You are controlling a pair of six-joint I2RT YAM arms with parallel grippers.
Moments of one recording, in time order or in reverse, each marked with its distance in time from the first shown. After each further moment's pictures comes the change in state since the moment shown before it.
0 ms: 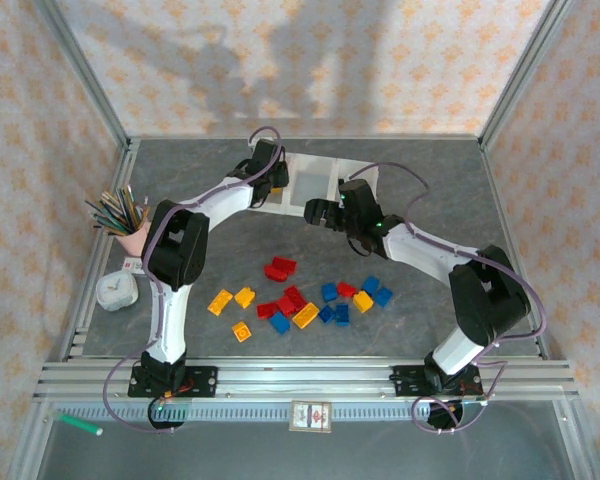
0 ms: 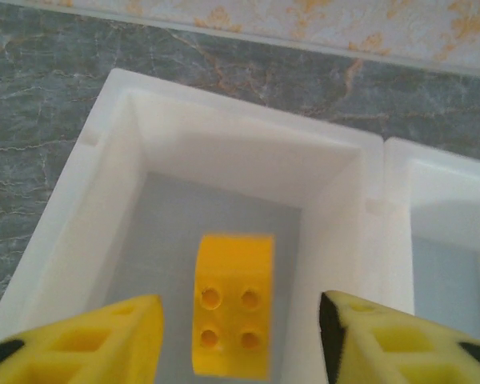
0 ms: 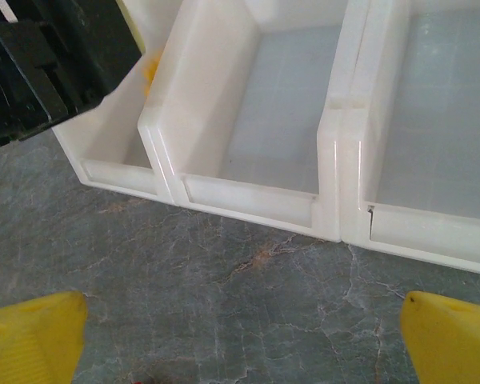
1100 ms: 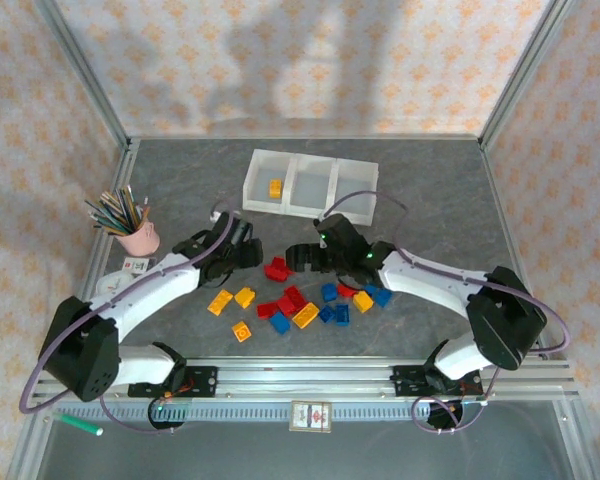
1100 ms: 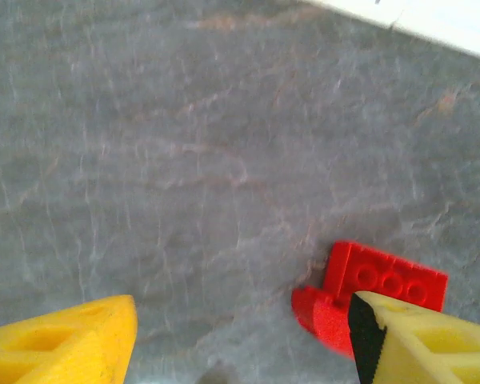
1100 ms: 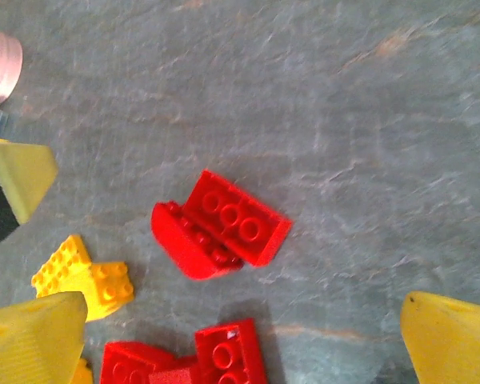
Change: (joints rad) left arm -0.143 -0.855 -0.837 -0.299 0.051 -0.195; right arm 0.253 -0.143 -0.124 -0.154 -0.051 0.054
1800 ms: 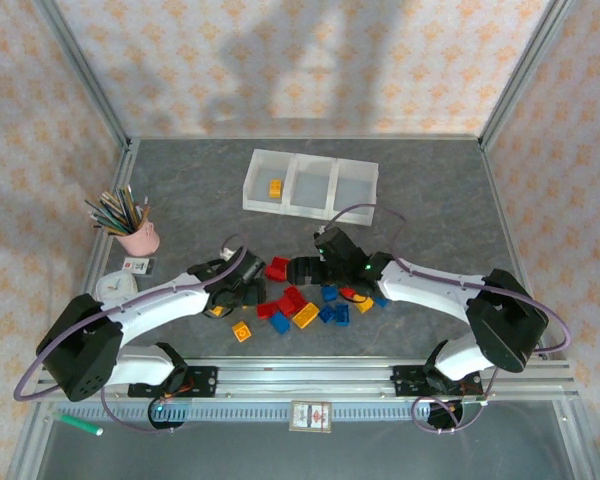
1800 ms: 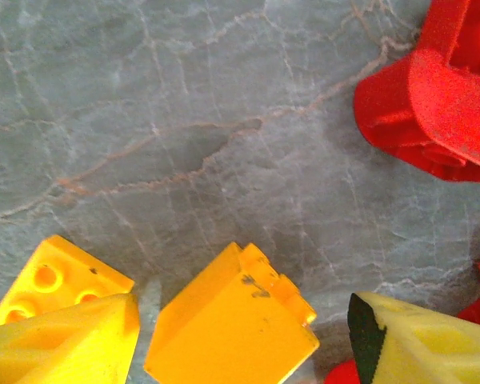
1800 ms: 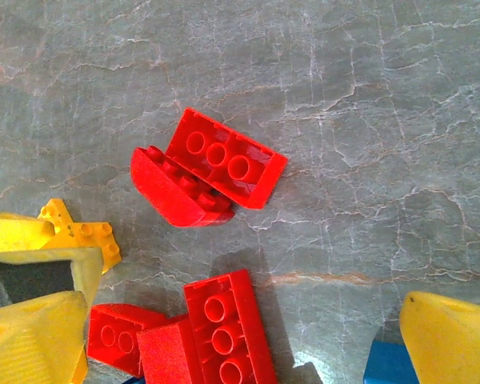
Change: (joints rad) left arm -0.172 0.006 -0.161 -0.053 0.029 -0.134; right arm 0.043 -0.017 -0.074 0.006 0.014 0.070
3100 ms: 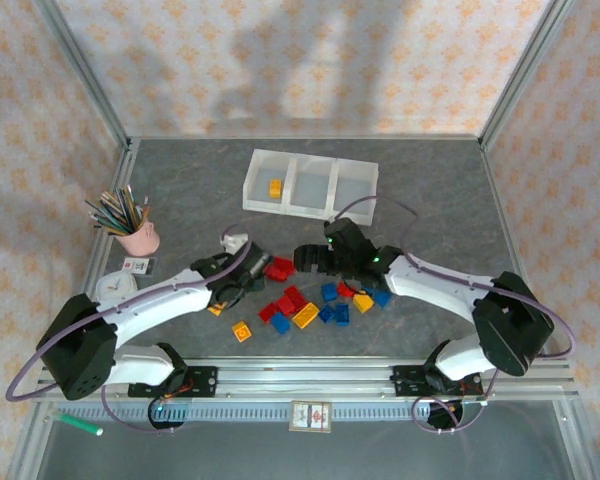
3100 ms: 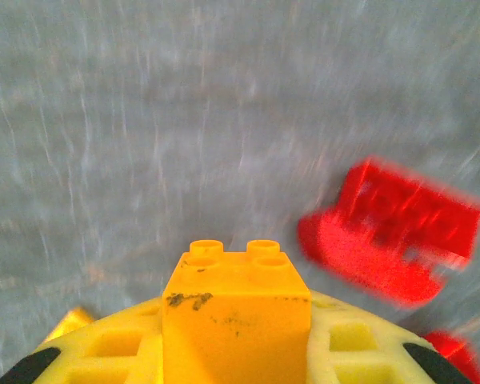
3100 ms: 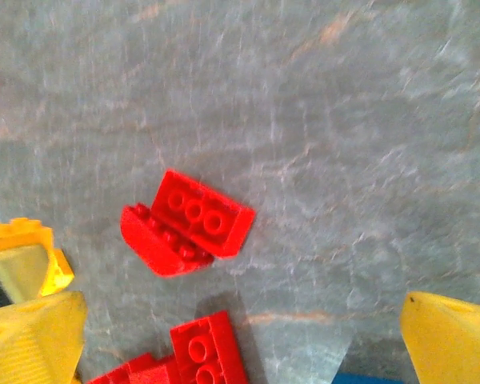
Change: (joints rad) left arm -0.018 -0.002 0.136 0.005 -0.211 -0.066; right arm -0.094 -0.032 0.023 -0.001 0.015 -0.004
